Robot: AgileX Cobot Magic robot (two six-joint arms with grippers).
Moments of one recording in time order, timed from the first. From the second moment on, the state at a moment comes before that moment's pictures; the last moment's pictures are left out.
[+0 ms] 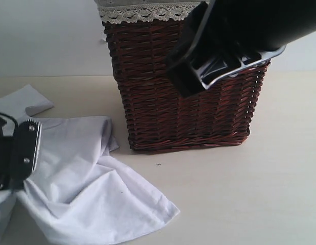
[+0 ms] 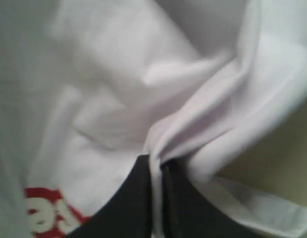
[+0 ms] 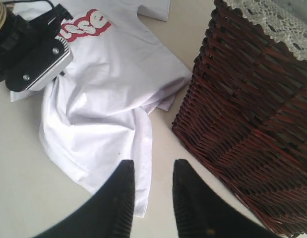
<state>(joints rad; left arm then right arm) -0.39 1.34 -0.63 0.07 0.55 1.06 0.78 1.20 -1.27 -0.10 0.92 0.00</state>
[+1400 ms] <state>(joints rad) -0.42 1.23 -0.65 -0.26 0.83 0.43 0.78 1.20 -1.27 -0.10 0.92 0.00</state>
